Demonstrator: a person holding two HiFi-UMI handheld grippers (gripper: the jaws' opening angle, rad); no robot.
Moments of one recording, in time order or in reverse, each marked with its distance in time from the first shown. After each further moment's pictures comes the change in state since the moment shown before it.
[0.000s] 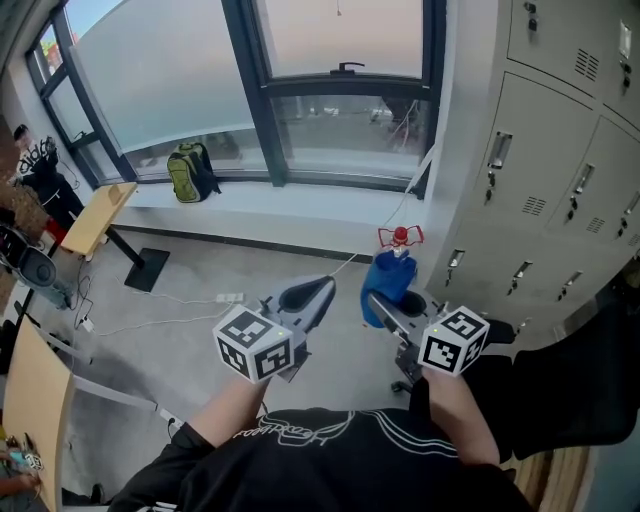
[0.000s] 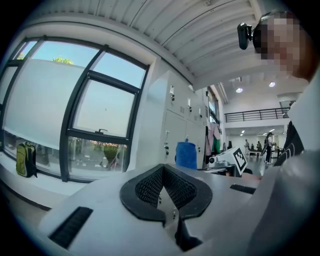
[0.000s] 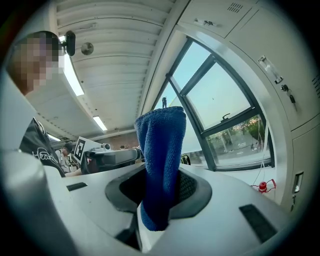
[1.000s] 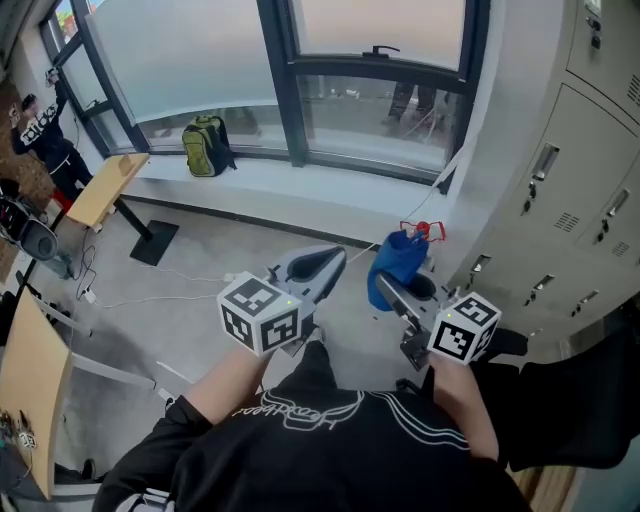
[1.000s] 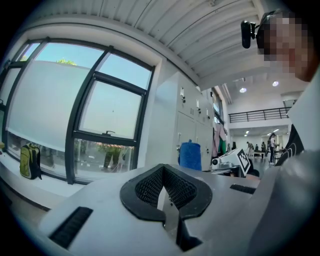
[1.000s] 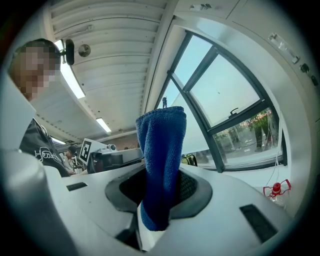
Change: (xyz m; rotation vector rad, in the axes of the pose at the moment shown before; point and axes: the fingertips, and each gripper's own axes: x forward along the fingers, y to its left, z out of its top) left arm 0.003 0.079 0.009 -0.004 -0.012 0.042; right arm 0.074 -0.012 0.004 0.014 0.004 0.077
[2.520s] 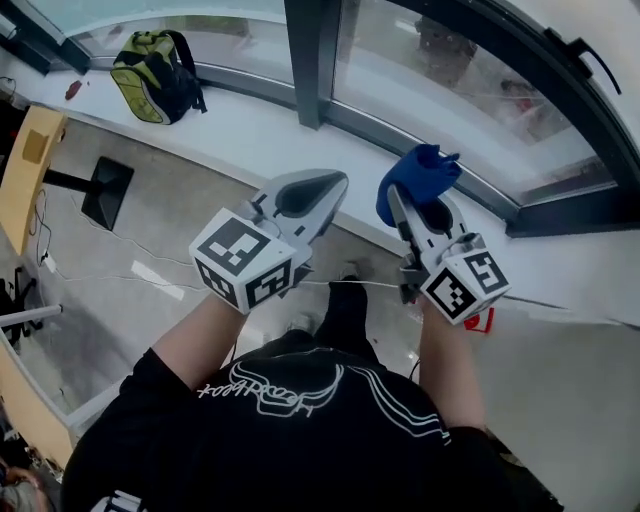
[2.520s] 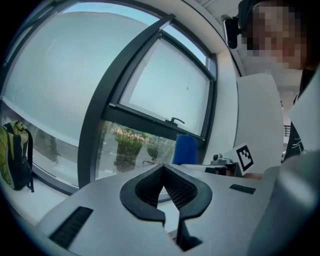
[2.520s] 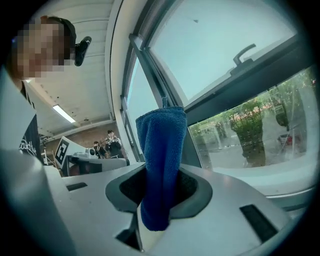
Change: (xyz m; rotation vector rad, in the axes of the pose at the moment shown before) left arm 0.340 0.777 -0.028 -0.211 0.061 0.117; right arm 0.643 -0.587 0.041 0.021 0.127 -0.180
